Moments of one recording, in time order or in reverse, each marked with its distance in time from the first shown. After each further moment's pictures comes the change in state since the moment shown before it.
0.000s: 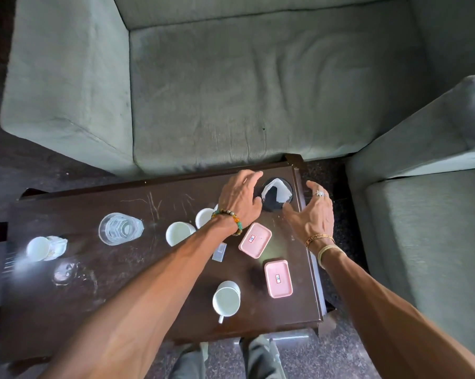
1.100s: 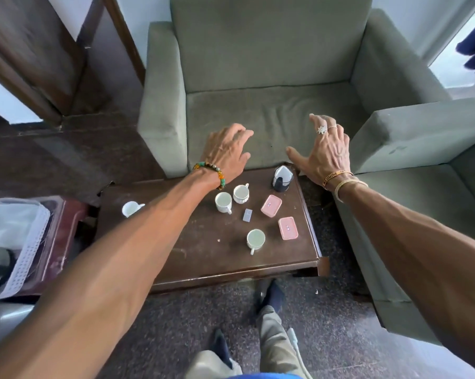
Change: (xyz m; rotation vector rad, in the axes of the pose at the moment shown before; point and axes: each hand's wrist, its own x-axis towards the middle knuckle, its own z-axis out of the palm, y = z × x) left_hand -0.256 0.066 -0.278 0.333 0.342 0.318; right_hand -0.247 -0.176 -0.215 -0.244 0.337 -0.552
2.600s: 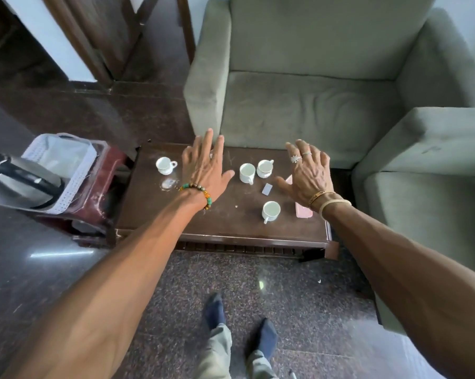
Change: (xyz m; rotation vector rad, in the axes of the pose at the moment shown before) left_hand -0.197 0.009 -0.024 0.222 -0.098 -0.459; right_hand -0.135 -0.056 0.015 -0.200 -0.284 -0.339
